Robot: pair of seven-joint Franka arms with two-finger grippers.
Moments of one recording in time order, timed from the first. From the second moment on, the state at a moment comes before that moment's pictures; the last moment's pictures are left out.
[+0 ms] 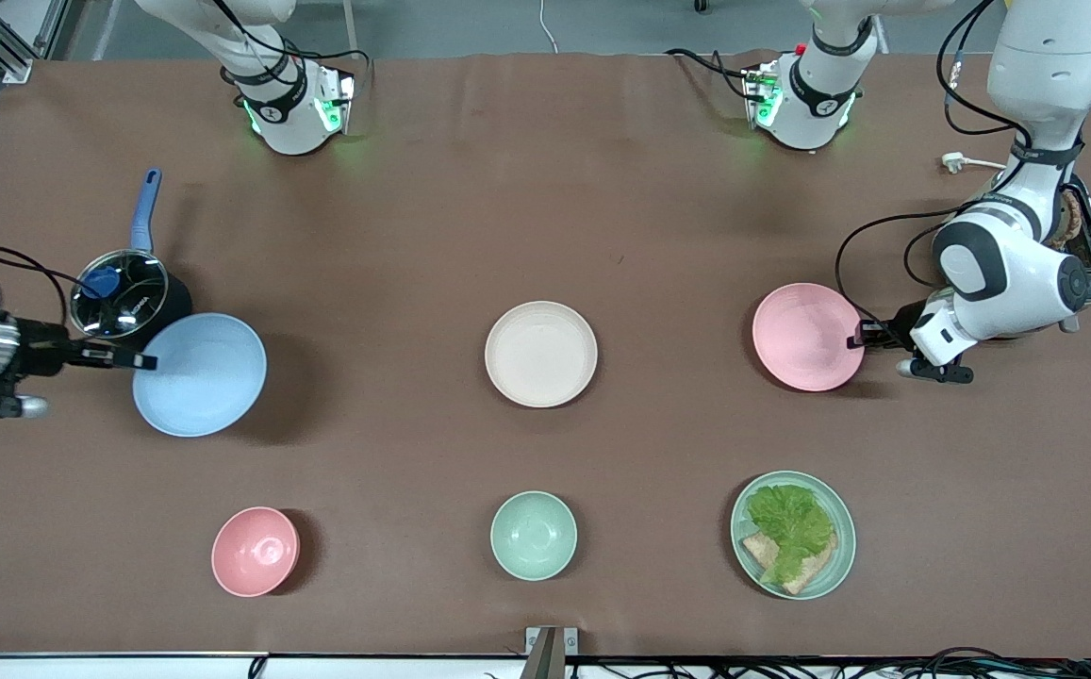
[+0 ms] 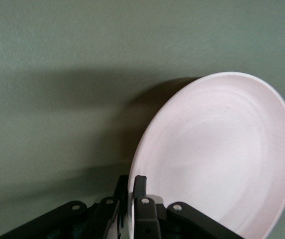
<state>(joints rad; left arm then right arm) -0.03 0.36 0.16 -2.22 -0.56 2.36 0.65 -0.05 0.38 -0.31 -1.69 0.53 1.67 -0.33</state>
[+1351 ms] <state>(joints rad) -0.16 0.47 -0.51 -2.12 -0.36 2.81 -0.42 0.00 0.19 0.20 -1.89 0.35 1.85 0.30</state>
